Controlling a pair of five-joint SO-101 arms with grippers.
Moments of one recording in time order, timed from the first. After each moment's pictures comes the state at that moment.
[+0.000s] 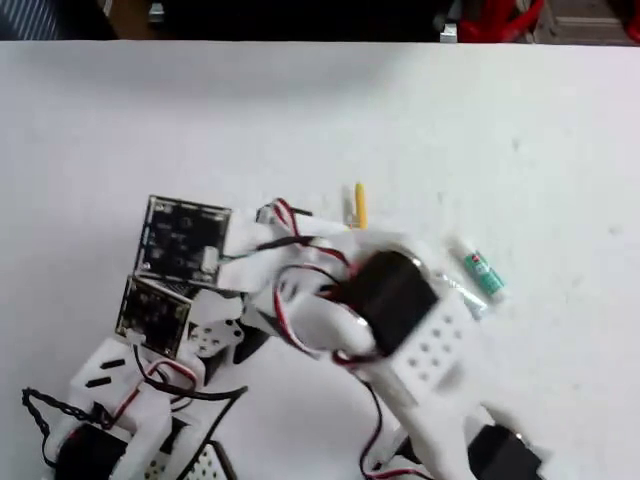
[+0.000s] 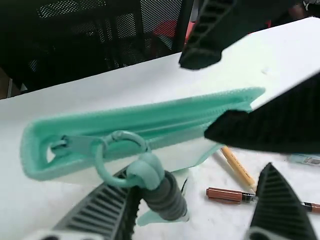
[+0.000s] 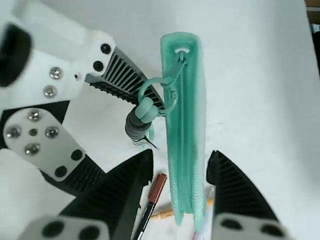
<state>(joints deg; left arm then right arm) 16.5 -104.6 67.9 68.2 -2.8 -52.6 -20.4 -15.2 98.2 37.6</state>
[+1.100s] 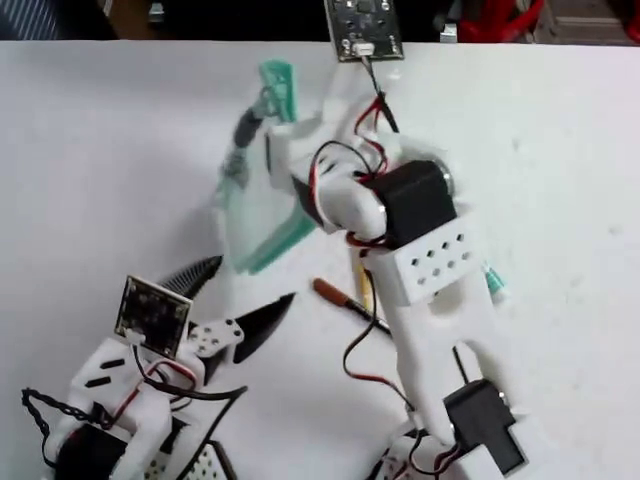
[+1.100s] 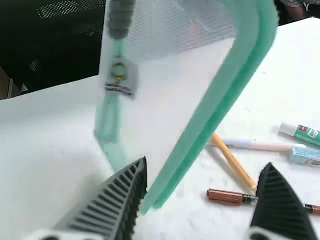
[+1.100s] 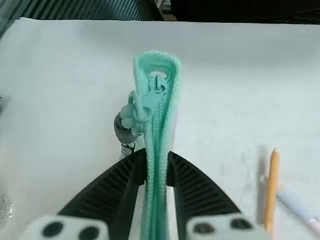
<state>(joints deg) 16.5 -104.6 67.9 67.7 -2.8 -34.6 -8.6 -28.7 85.4 -19.3</state>
